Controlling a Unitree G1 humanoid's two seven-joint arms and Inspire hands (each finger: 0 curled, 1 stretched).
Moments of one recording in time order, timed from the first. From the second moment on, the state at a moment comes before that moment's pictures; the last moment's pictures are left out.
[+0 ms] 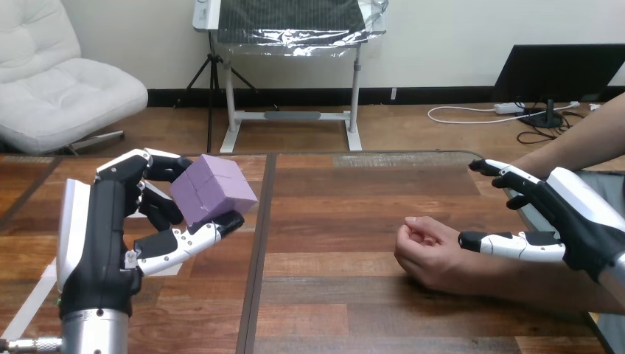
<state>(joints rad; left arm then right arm) 0.26 0.19 0.03 -0.35 0.29 -0.14 0.19 -0.18 -0.64 -0.09 0.50 -0.37 -0.53 0.23</state>
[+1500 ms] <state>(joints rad) 0.26 0.18 0.06 -0.35 0.28 -0.14 0.16 -0.32 -0.75 0.09 0.77 -0.55 -0.60 0.17</state>
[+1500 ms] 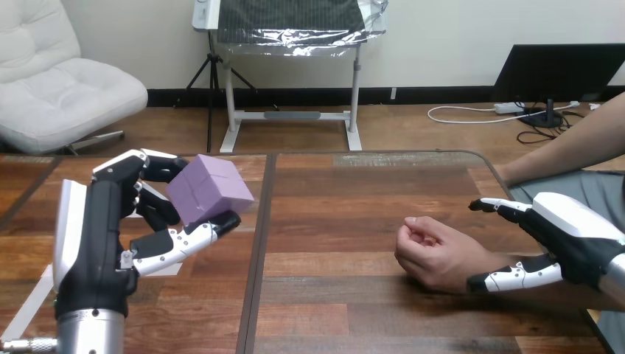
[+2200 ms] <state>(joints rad) 0.26 0.18 0.07 -0.35 0.28 -0.14 0.14 -0.36 -0.79 0.13 0.79 -0.57 -0.57 0.22</state>
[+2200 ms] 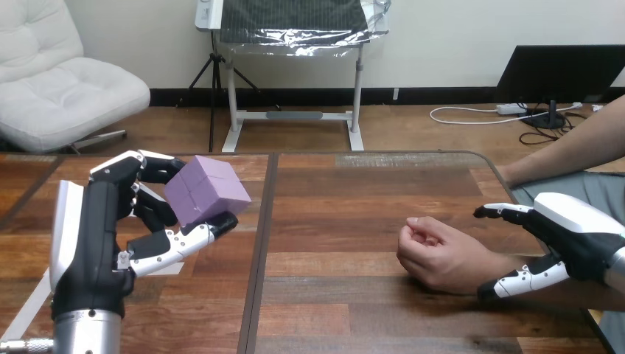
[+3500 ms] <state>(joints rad) 0.26 0.18 0.10 -0.35 0.28 -0.15 0.13 -0.44 -0.83 0.24 0.85 -0.63 -0.55 0.28</state>
